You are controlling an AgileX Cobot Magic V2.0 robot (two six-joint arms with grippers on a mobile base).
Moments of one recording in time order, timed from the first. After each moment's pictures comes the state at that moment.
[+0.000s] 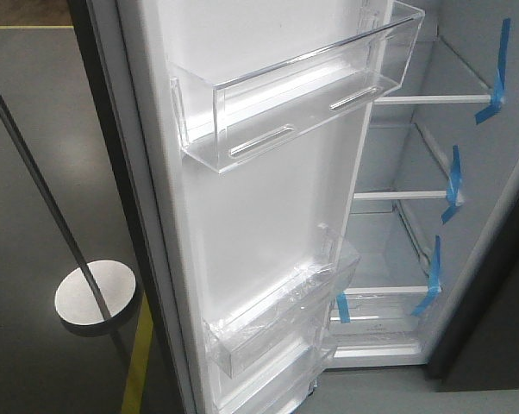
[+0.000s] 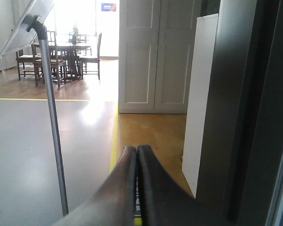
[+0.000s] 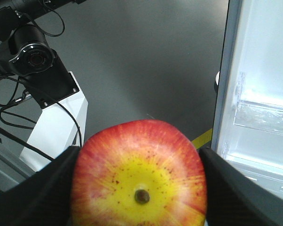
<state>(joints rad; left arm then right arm) 0.00 -0.01 0.02 -0.02 0.03 -0.10 0.18 0.37 -0.61 0.90 1.26 -0.77</state>
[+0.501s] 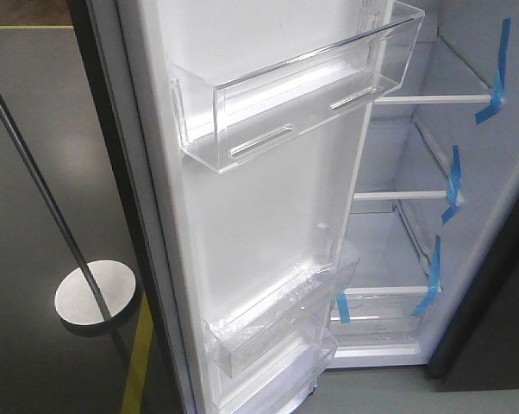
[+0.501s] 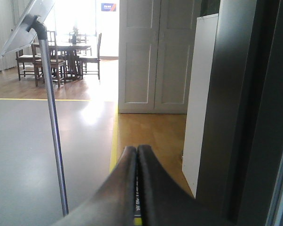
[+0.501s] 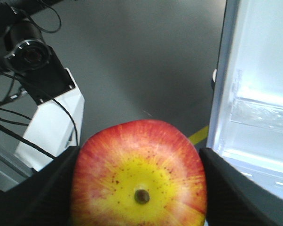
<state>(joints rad) 0.00 -0.01 0.02 -0.02 0.03 -0.10 0.18 0.37 -0.61 0.87 1.26 -0.77</state>
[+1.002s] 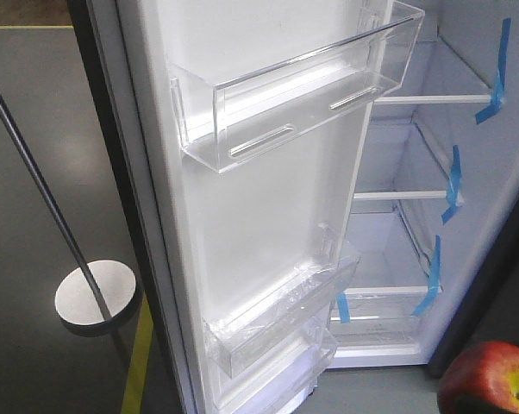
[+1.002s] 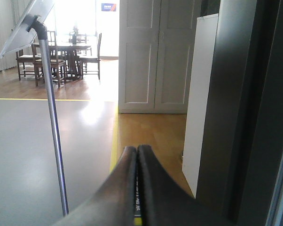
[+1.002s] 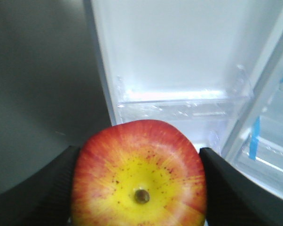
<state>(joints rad) 0.00 -0.01 0.02 -0.02 0.03 -0.10 0.18 0.45 -0.61 0.52 0.94 -0.51</state>
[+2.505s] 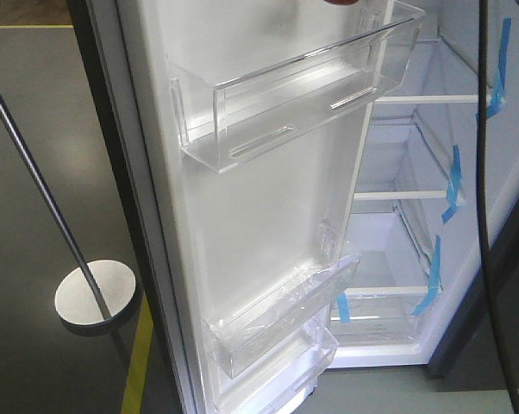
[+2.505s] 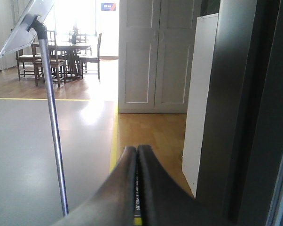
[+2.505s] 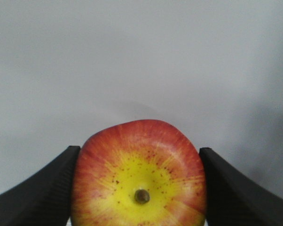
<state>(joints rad) 0.00 -0.01 0.02 -0.02 0.03 -0.10 0.18 1.61 -1.86 0.81 0.78 -0.83</state>
